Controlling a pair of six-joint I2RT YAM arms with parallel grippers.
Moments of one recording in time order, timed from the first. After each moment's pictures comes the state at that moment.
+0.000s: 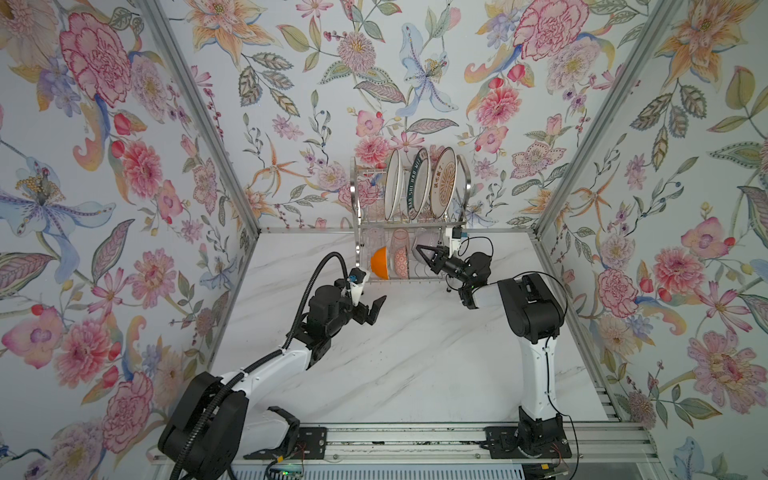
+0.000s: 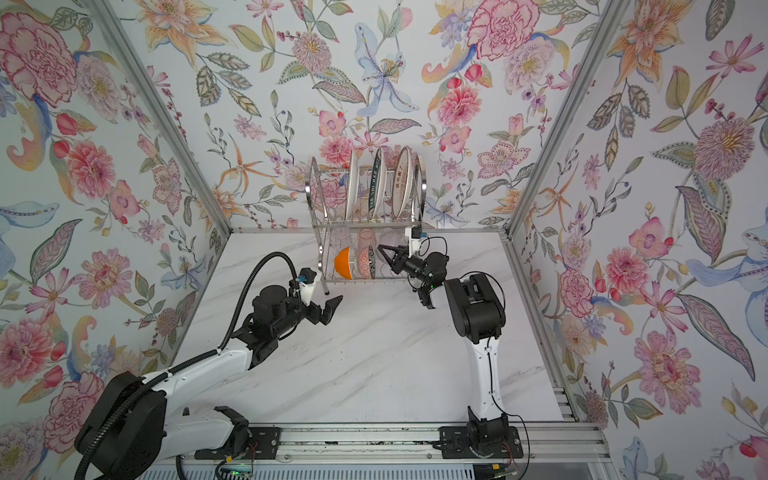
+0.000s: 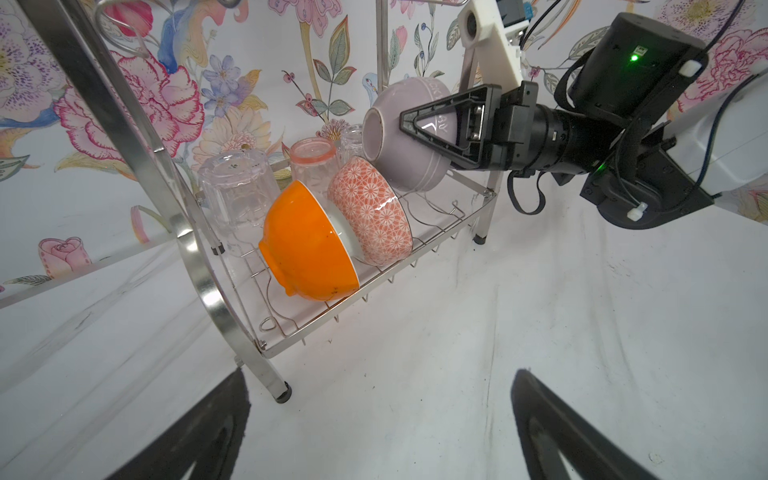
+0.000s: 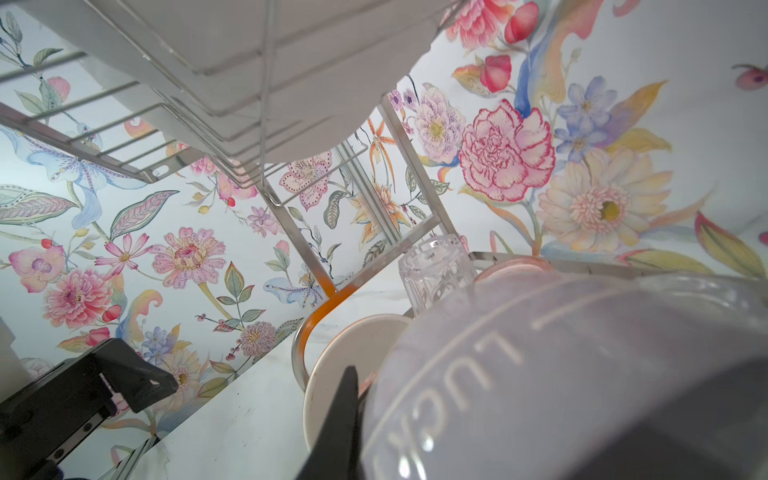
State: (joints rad) left arm -0.51 1.26 0.59 0.39 0.13 0.05; right arm 0.29 2.25 1.21 1.34 -0.77 0.72
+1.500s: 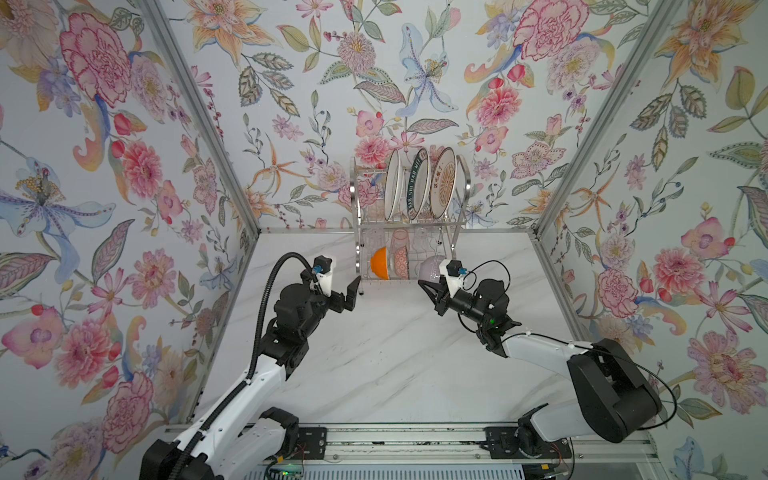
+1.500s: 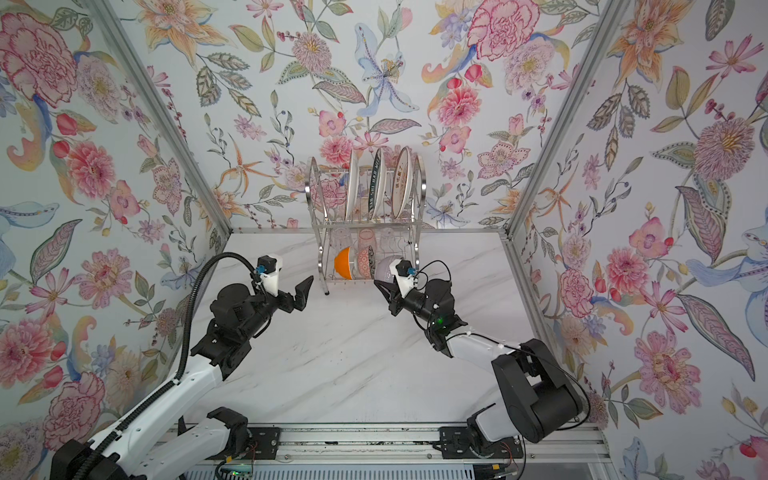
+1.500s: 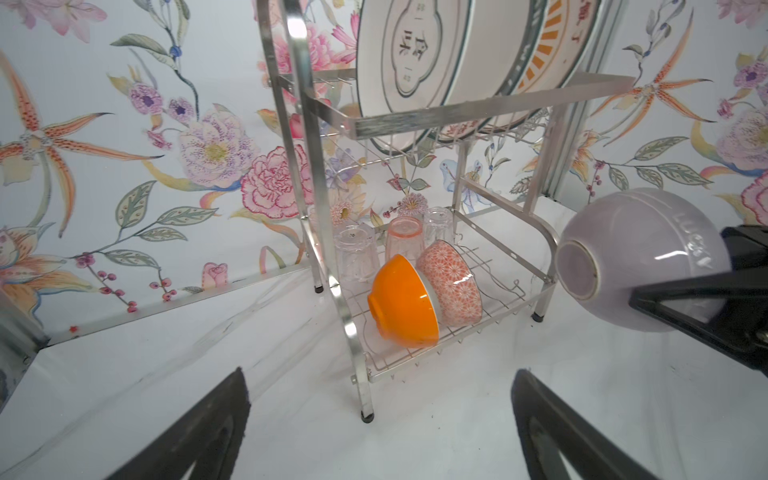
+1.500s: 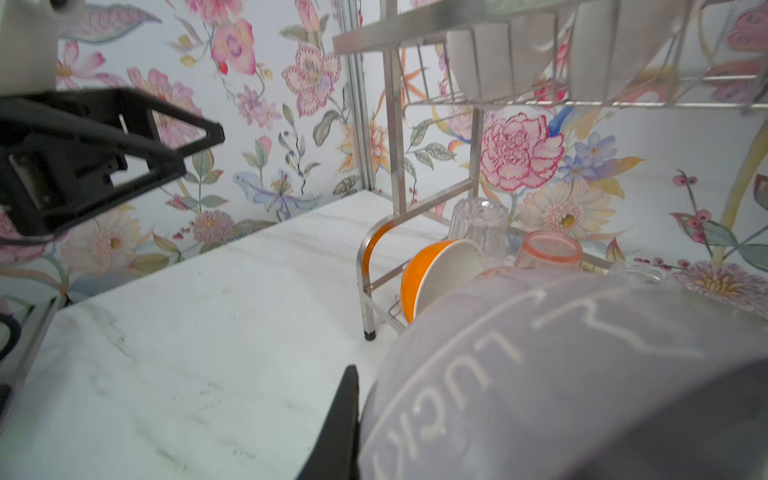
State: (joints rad) left arm -0.34 0.96 0.64 0.19 0.05 0.01; right arm 0.52 1.42 0.65 0.69 -0.45 0.01
